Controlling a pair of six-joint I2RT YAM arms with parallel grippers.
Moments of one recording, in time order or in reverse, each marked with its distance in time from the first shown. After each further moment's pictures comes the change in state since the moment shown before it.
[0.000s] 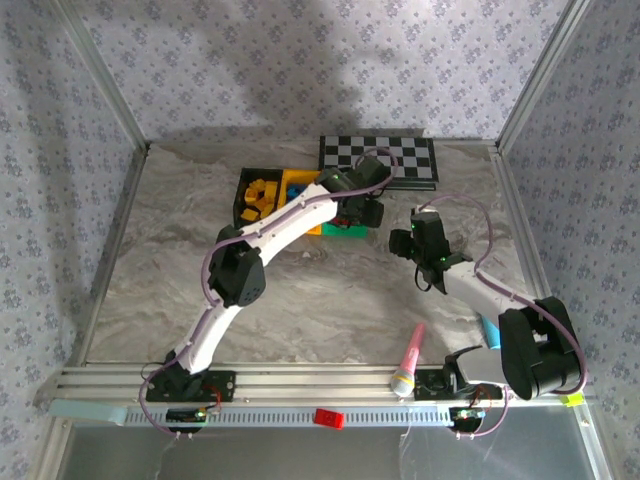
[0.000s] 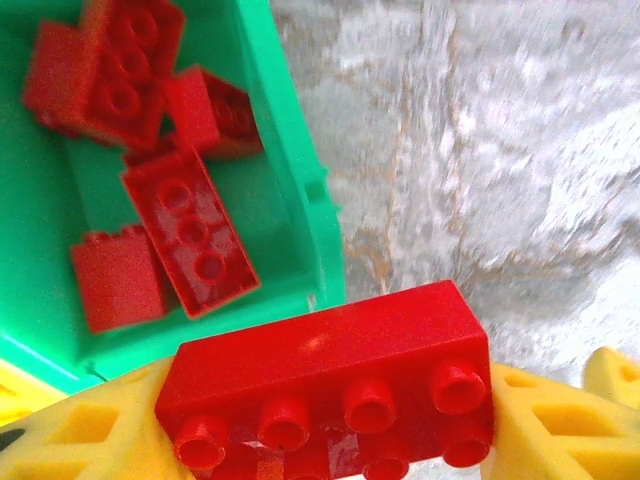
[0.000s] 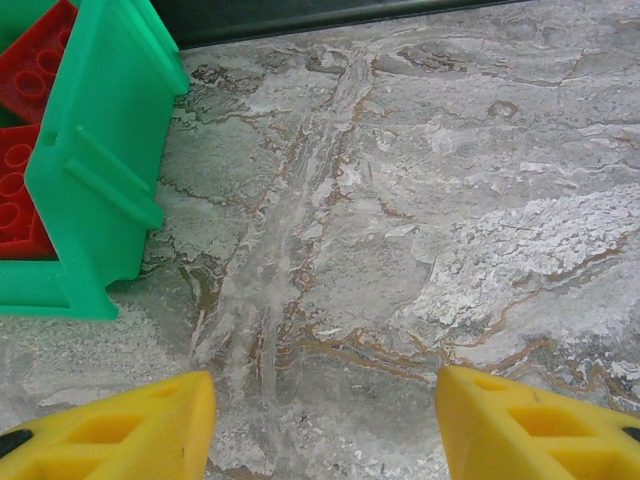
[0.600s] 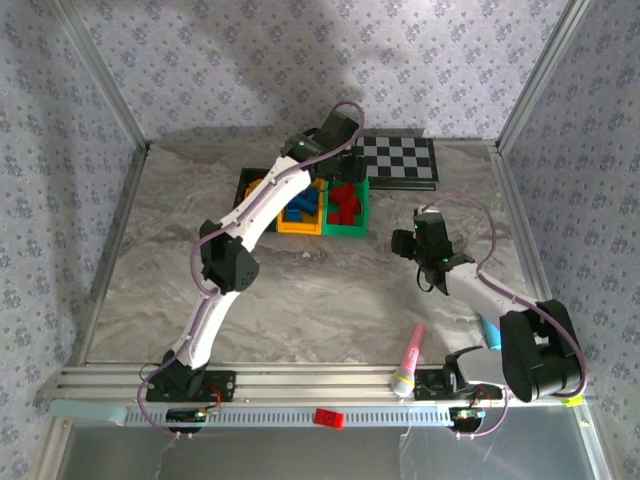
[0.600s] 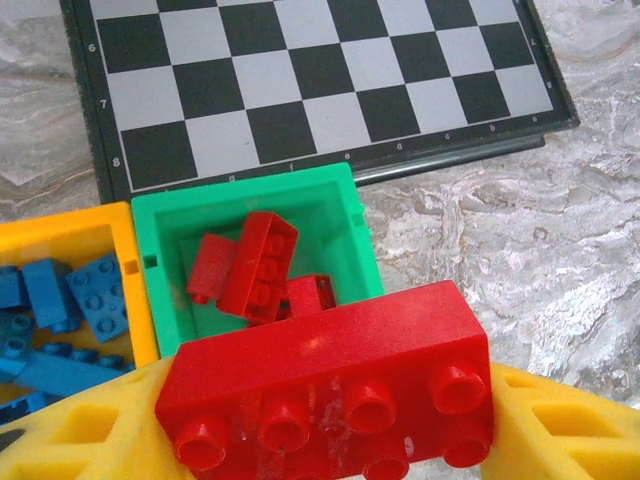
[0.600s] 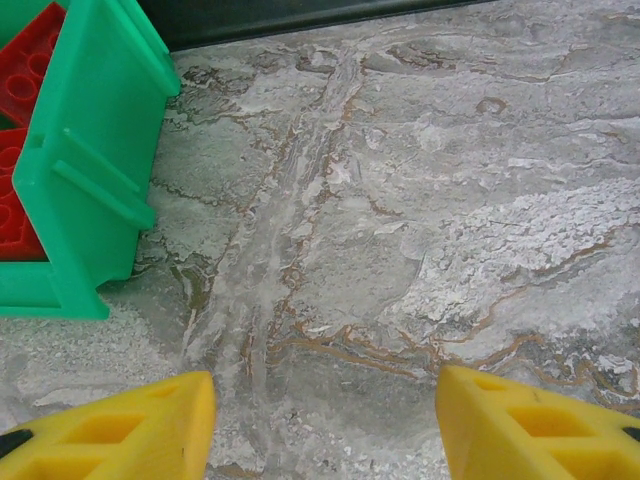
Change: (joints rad) left arm 0.156 0.064 0.264 -0.014 0.076 0.069; right arm -0.018 -0.014 -0.011 0.000 -0.017 0.001
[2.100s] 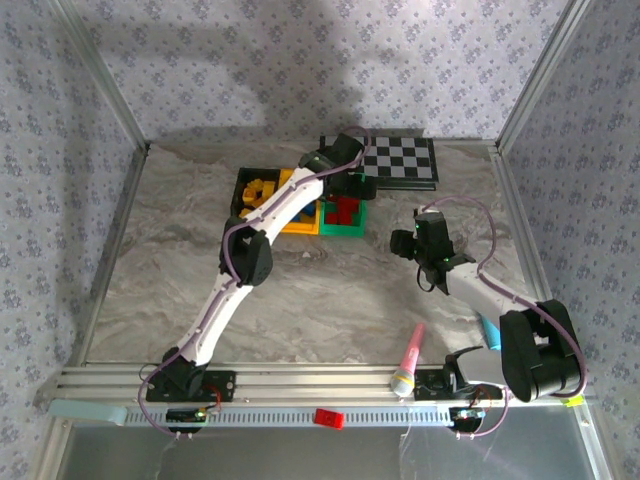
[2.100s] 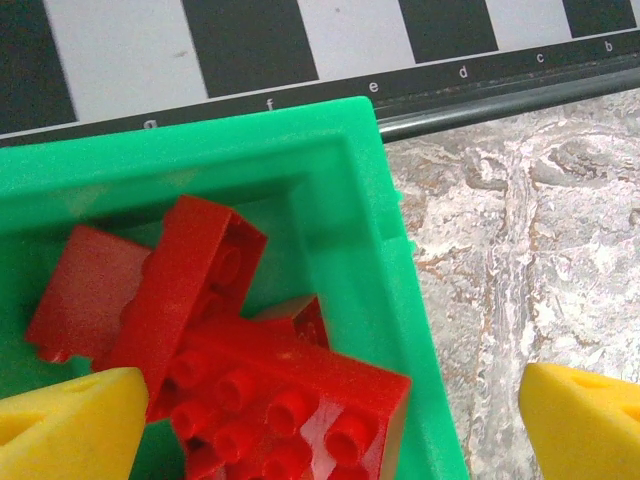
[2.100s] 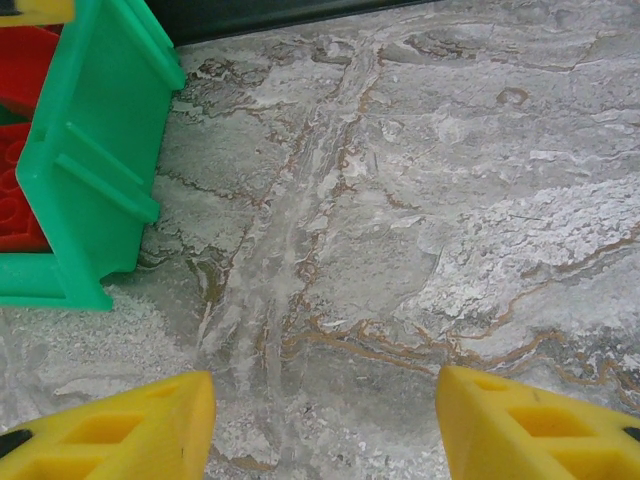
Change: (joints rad) left arm 0.019 0.204 0.005 0.101 0.095 -0.016; right arm -0.009 0.001 0.000 0.000 -0.043 0.003
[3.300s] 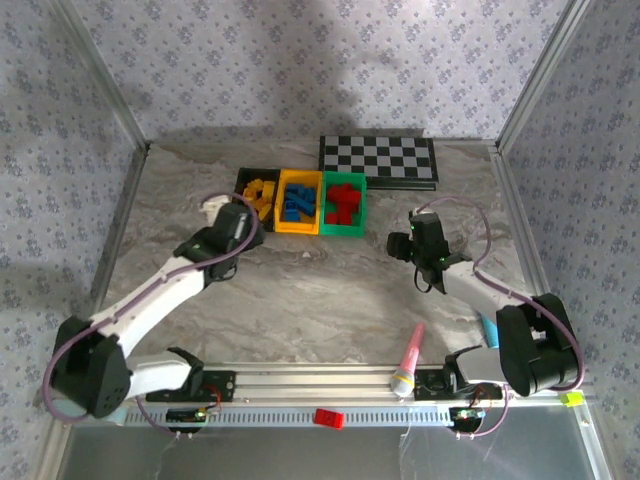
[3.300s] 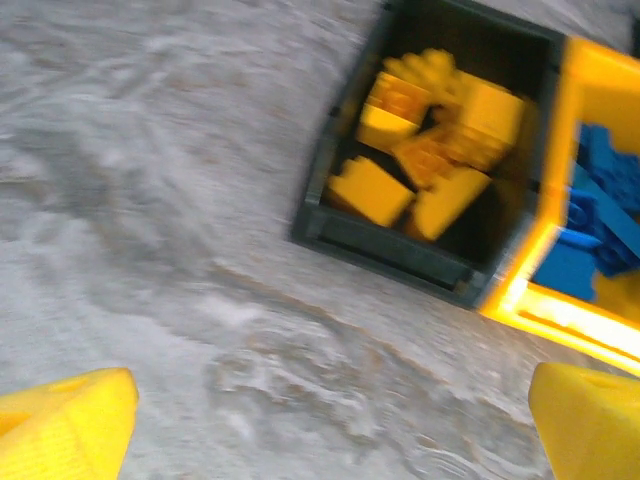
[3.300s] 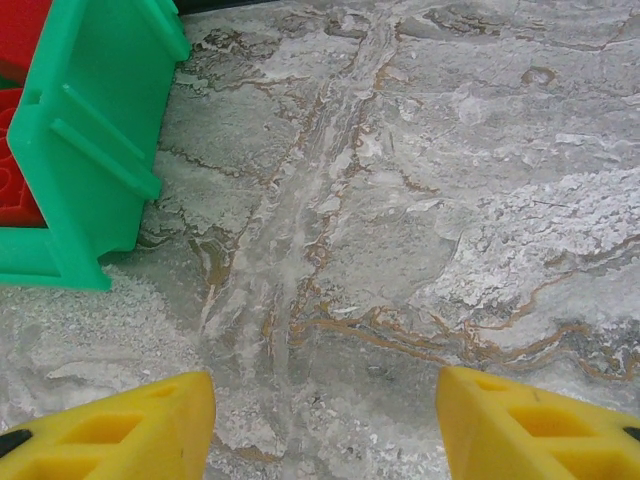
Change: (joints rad) left arm 0.196 -1.398 -1.750 0.497 -0.533 -0.244; right arm 0.024 0.029 0.003 0.000 0.010 -0.013
